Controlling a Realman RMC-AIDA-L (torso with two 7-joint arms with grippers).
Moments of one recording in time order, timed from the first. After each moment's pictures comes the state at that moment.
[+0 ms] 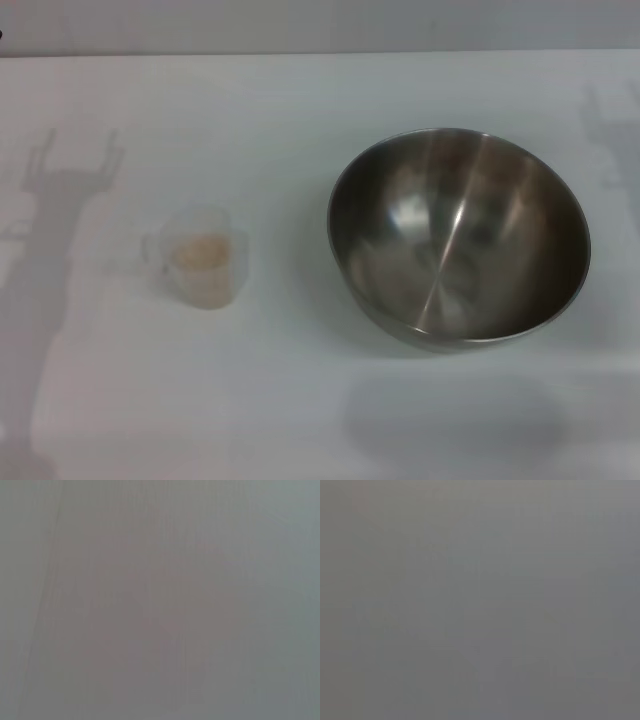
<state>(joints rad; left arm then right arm) -0.48 -2.07 -0.39 -0.13 1.69 1.56 -0.14 0.58 2.06 0.54 0.07 -1.79 -1.53 0.34</state>
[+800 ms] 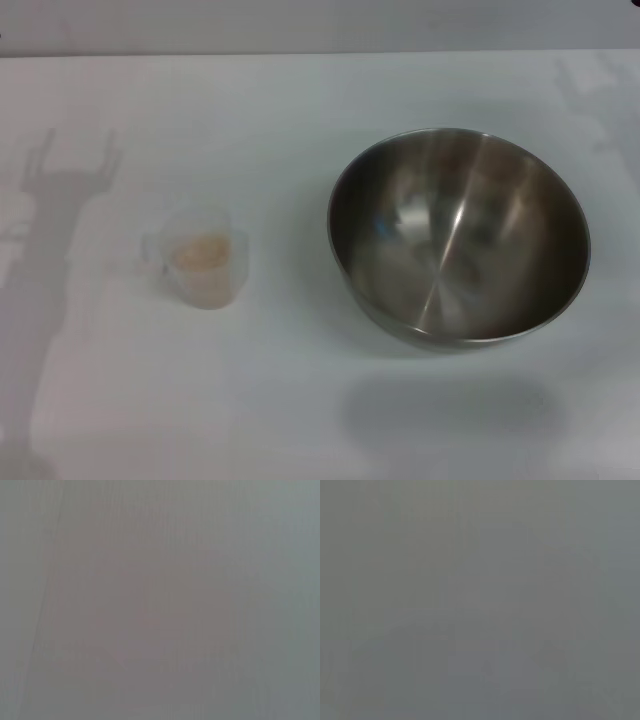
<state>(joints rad) -0.48 -2.07 -0.39 -0.13 1.69 1.56 -0.14 0.72 2.07 0.31 -0.26 -1.79 -1.21 0.60</state>
